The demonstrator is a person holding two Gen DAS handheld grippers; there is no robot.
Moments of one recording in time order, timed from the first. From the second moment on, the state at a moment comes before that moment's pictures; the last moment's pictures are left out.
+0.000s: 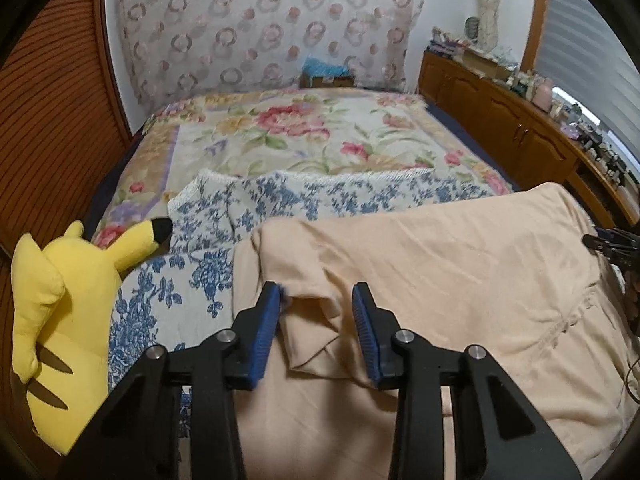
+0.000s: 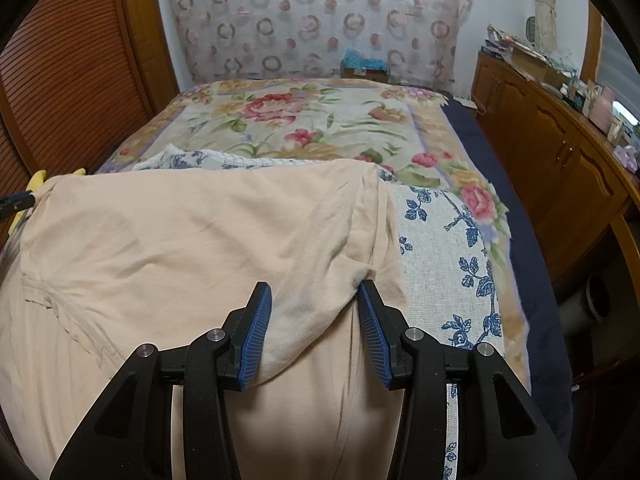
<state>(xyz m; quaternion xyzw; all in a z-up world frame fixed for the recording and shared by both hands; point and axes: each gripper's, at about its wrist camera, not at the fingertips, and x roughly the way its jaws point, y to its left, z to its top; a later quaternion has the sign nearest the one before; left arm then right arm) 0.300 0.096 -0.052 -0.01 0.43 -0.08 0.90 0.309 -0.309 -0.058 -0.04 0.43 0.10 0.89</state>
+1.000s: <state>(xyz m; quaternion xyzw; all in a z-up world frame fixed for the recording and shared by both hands) 0.256 0.107 0.010 -0.05 0.34 -0.06 0.94 0.272 -0.298 0.027 -0.01 0.34 0.18 0.92</state>
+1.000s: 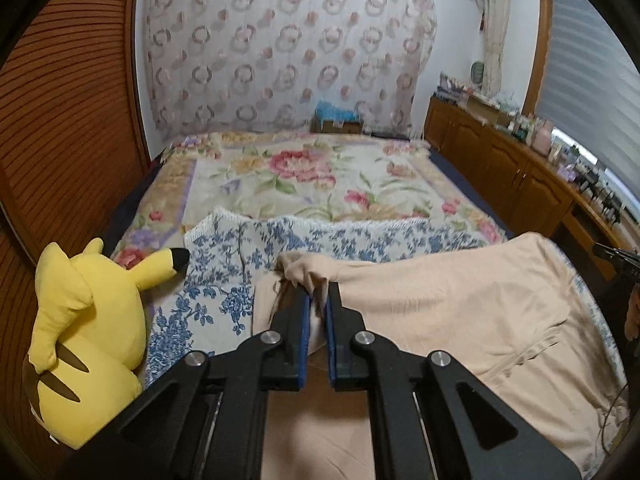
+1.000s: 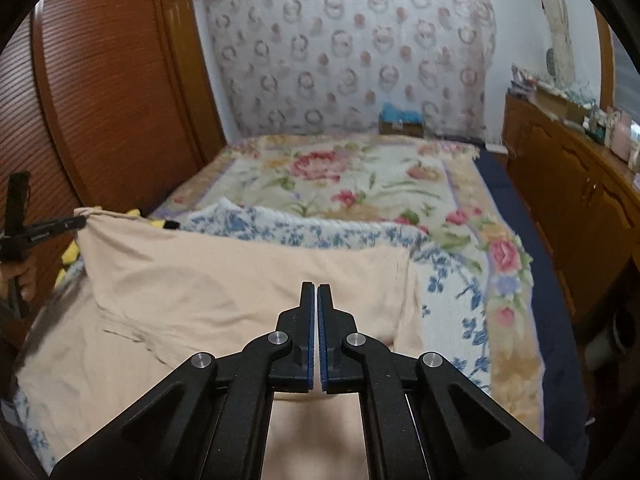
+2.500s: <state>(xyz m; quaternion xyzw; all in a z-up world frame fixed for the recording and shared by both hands) 0.135 0.127 0.051 -0.07 0.27 -0.08 0.96 0.175 -0.314 0.097 0.01 0.31 0.21 0.93</state>
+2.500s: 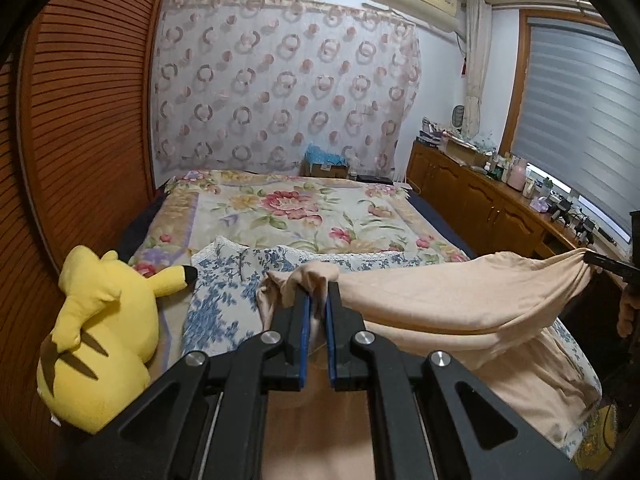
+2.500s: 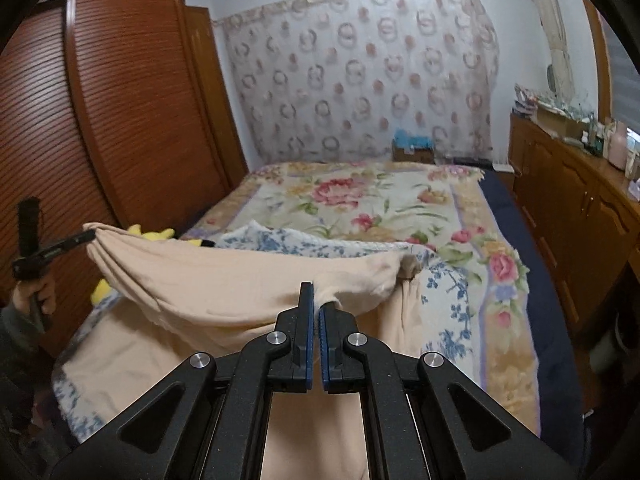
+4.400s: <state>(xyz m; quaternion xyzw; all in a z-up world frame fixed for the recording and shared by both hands) -0.006 0.126 -0.065 -0.06 0.38 -0.02 0.92 0.090 -0.275 -0.050 -0.09 0.41 0.19 0.89</state>
